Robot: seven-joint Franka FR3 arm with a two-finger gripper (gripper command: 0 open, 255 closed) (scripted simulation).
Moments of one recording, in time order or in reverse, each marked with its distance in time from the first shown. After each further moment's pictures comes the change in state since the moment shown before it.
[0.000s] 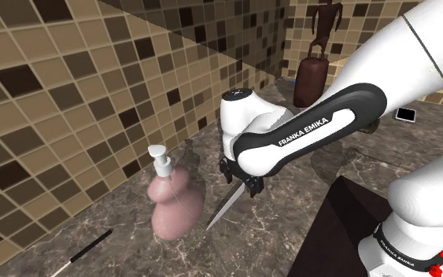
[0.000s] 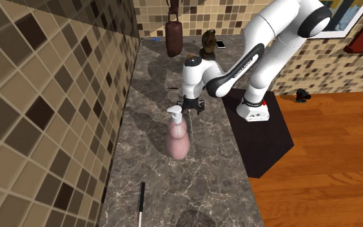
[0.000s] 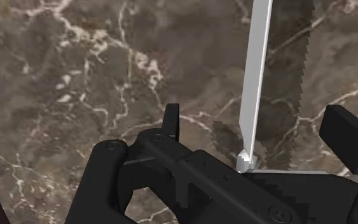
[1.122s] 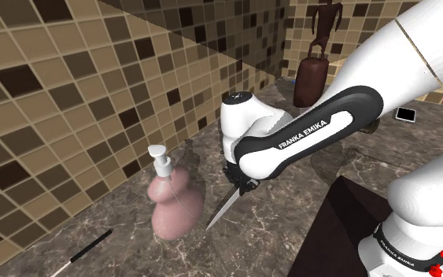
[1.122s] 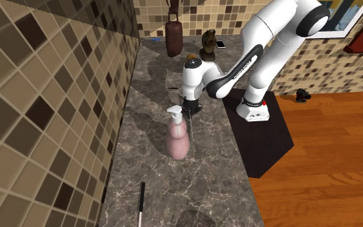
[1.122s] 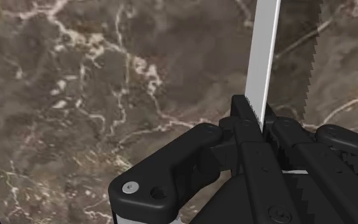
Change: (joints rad) arm -0.012 0.024 0.017 -0.009 -0.020 0.028 0.018
